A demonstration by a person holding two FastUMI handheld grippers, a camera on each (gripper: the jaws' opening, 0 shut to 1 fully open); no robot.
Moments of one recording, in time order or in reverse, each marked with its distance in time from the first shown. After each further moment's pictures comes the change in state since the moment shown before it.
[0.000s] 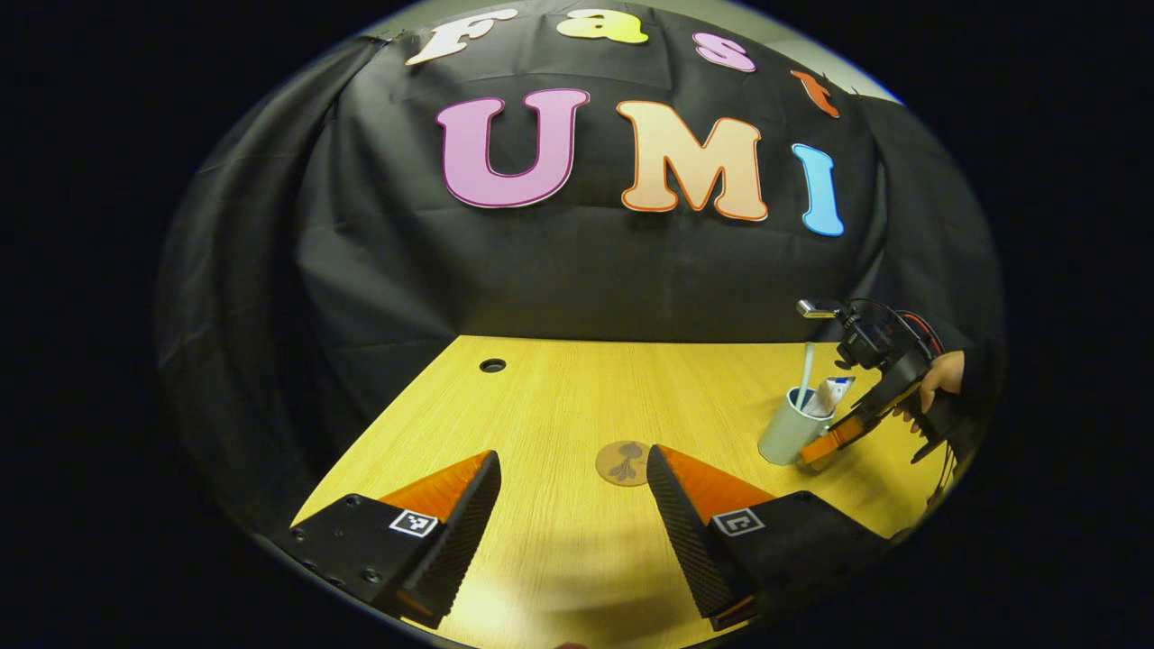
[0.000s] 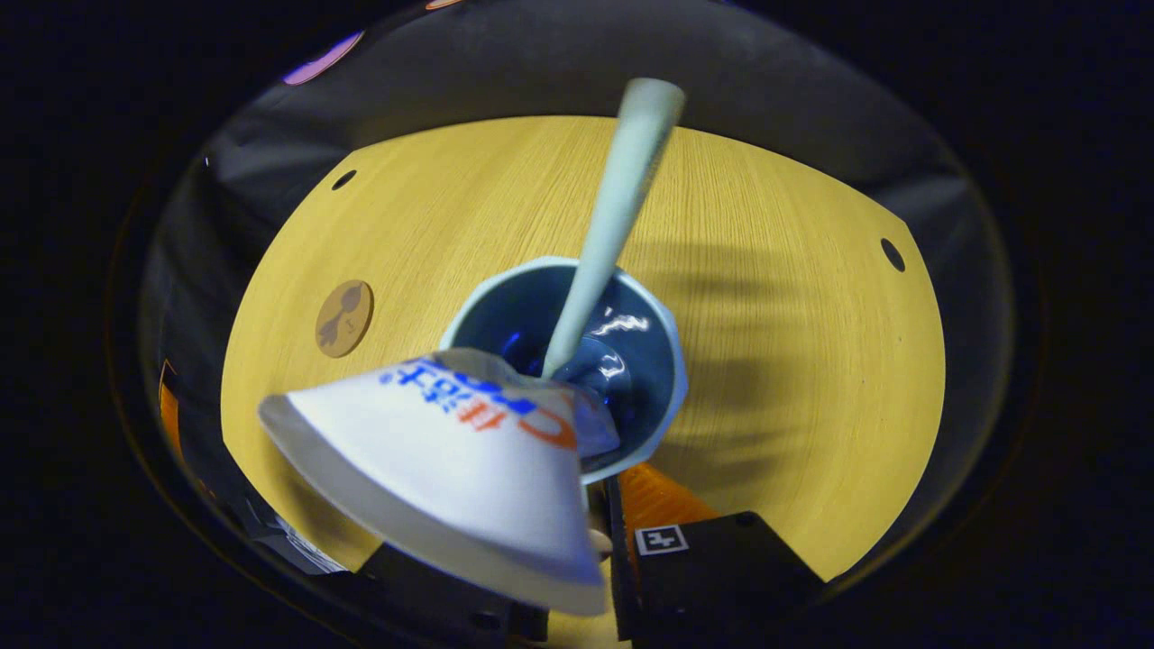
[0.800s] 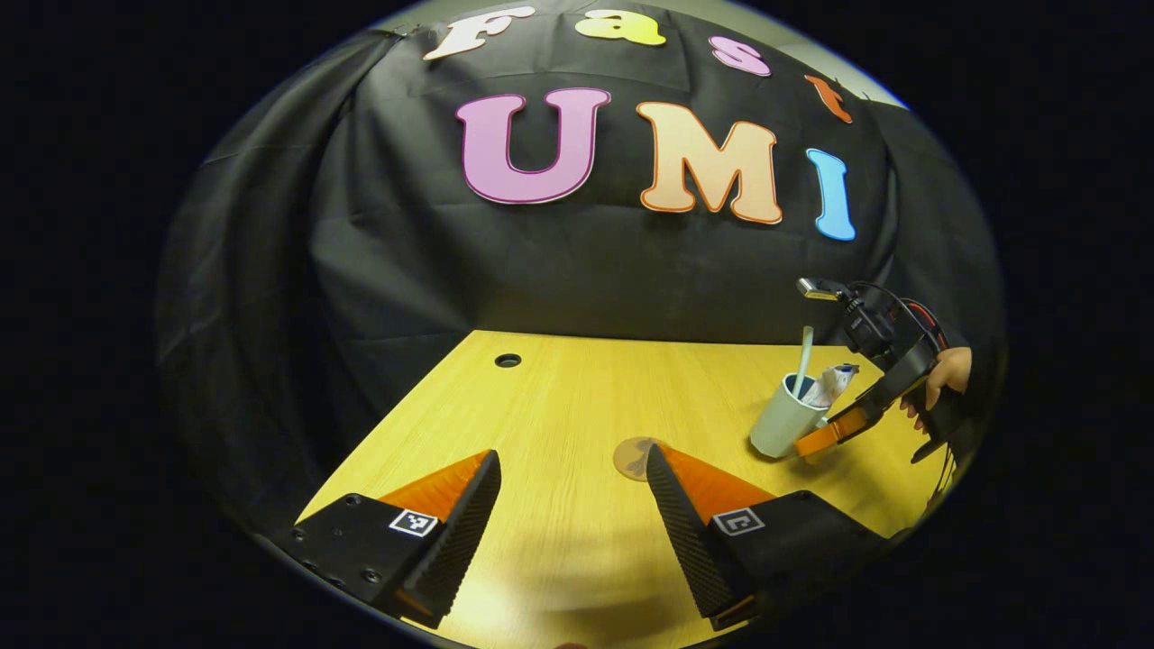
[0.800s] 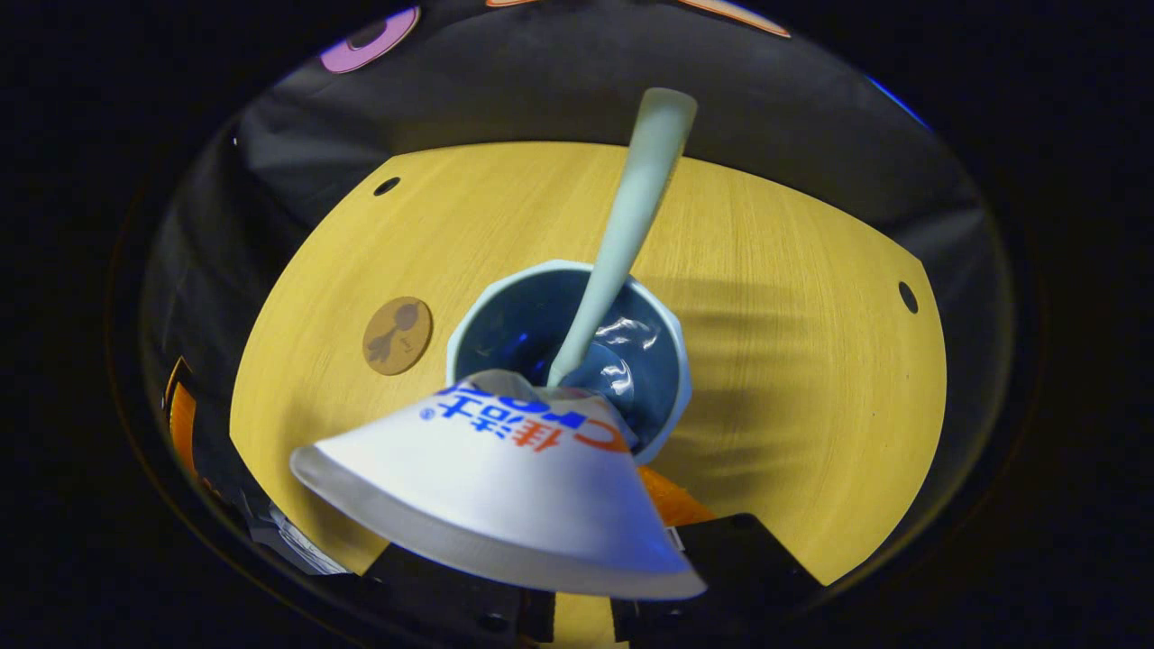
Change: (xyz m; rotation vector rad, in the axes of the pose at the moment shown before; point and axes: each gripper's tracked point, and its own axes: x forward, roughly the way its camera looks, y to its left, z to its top) left arm -0.008 0.029 -0.004 -0.025 0.003 0.032; right arm -0.020 0.047 0.023 -0.082 -0.083 0.048
